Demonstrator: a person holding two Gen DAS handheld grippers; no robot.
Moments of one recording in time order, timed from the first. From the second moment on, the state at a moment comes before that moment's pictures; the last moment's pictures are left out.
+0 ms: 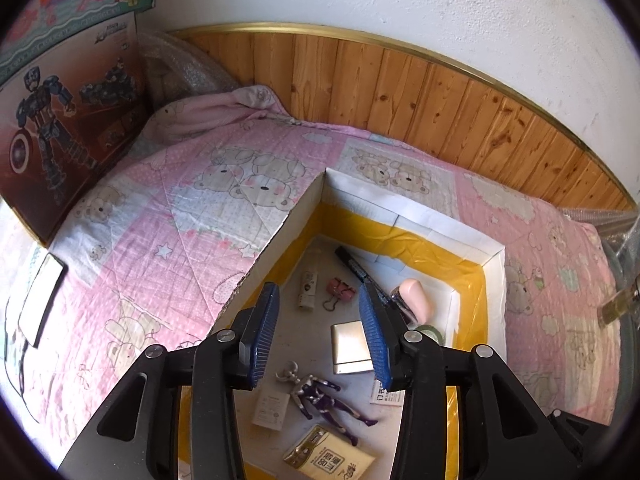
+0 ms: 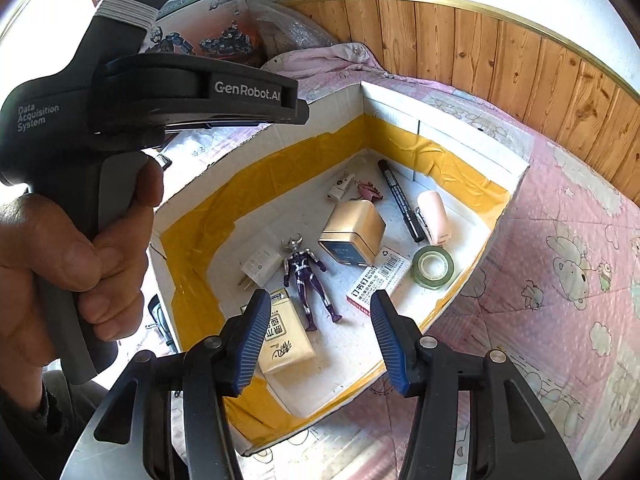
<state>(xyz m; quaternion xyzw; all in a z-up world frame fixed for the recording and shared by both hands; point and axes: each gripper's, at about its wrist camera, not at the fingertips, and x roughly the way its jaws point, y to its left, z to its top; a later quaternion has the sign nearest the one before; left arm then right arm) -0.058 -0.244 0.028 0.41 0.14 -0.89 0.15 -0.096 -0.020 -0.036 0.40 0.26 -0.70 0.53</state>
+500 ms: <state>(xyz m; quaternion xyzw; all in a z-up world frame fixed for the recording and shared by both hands) 0.023 -0.197 0.038 0.41 0.14 -0.89 0.12 -0.100 -0.001 -0.025 0.38 0.28 -0.71 0.53</state>
